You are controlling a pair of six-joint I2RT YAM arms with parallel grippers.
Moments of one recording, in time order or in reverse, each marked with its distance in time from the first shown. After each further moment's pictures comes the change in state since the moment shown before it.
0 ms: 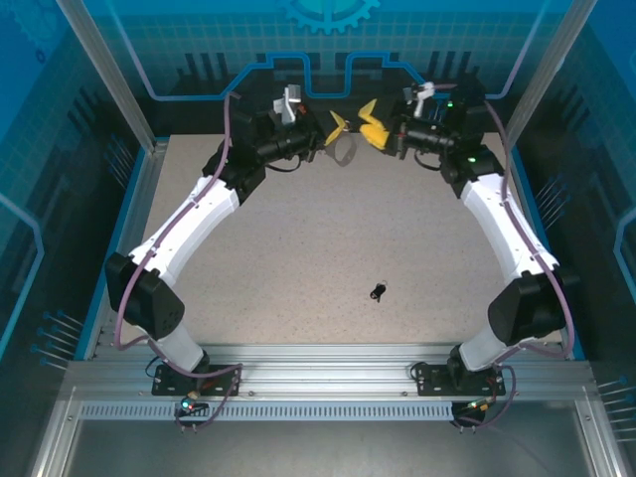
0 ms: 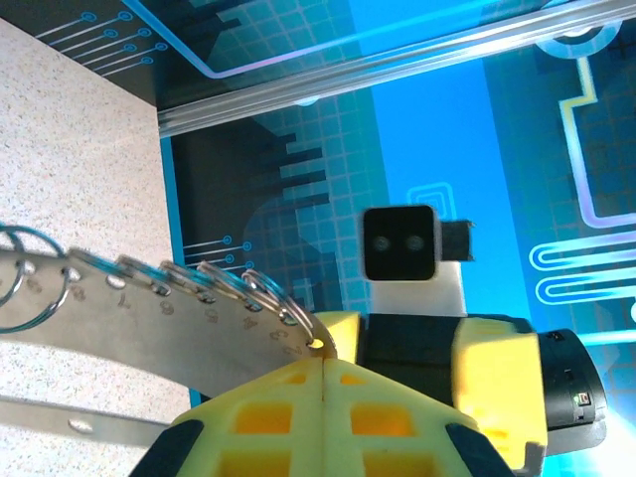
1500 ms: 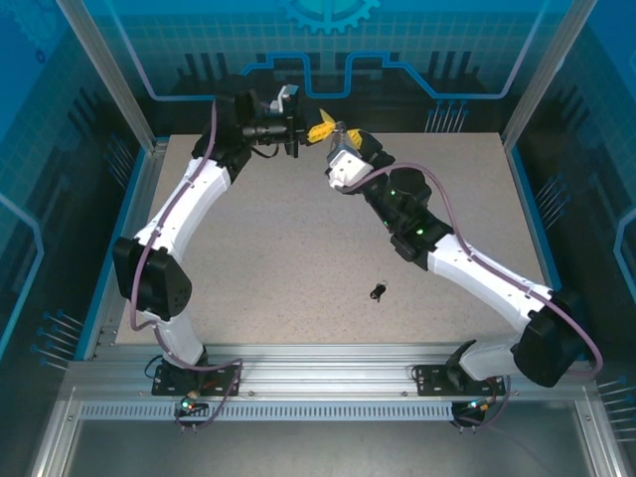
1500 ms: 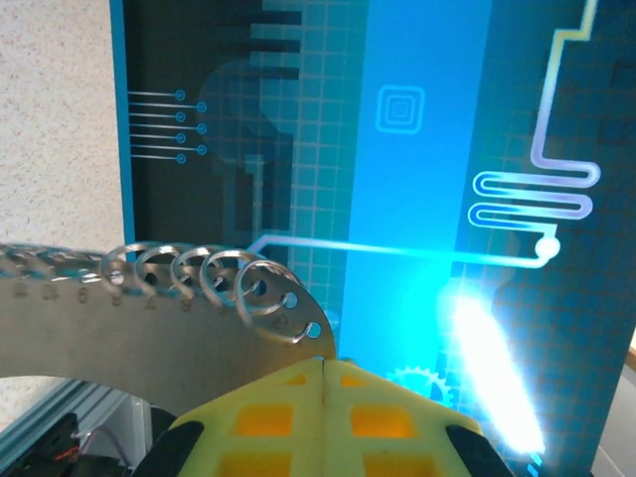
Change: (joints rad) left arm 0.141 0.121 0.121 -0.027 0.484 -0.213; right arm 0.507 -0.197 -0.484 0.526 1.129 -2.159
